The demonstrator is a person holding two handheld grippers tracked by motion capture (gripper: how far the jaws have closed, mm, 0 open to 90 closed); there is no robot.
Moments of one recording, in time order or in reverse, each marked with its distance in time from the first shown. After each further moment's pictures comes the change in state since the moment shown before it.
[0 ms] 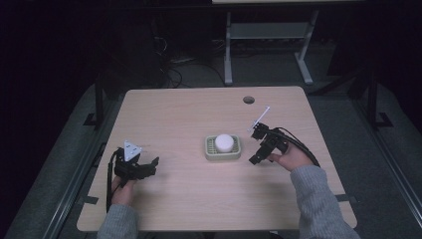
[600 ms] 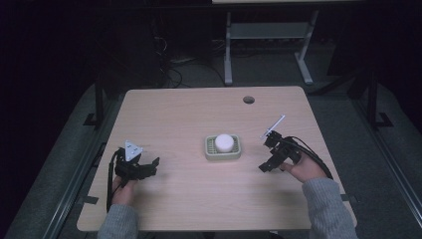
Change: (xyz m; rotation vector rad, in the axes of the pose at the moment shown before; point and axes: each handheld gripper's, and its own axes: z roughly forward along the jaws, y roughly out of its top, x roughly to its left) left arm -0.002 0.000 0.001 0.005 -0.003 0.007; right arm 0.002 -0.041 -0.005 -0.027 0.004 0.059
